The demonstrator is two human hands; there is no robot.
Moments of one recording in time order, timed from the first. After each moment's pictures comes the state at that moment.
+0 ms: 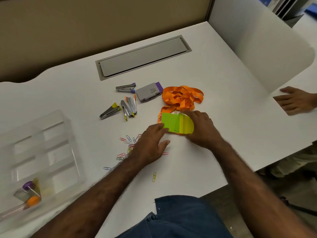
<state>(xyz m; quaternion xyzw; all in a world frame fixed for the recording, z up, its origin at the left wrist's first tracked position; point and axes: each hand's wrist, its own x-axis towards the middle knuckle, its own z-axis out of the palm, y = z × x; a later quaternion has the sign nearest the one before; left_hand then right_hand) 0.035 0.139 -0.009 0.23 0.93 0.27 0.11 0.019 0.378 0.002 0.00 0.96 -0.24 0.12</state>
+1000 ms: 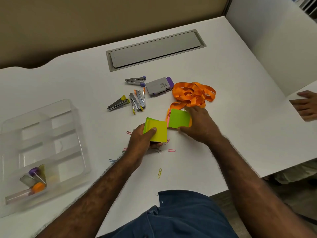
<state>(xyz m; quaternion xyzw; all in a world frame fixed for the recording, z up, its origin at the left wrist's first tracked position) 0.041 0.112 0.001 -0.24 0.64 0.70 0.21 -0.001 0.341 0.003 -0.02 0.97 -0.20 0.12</state>
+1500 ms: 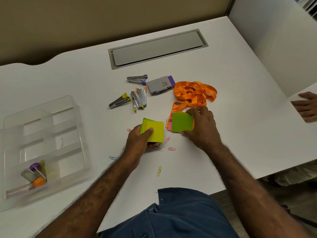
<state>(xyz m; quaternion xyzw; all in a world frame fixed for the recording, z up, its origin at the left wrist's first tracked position) 0.049 0.105 -0.008 -0.27 0.66 0.68 0.19 0.022 0.337 -0.004 0.03 0.98 -0.21 0.07</state>
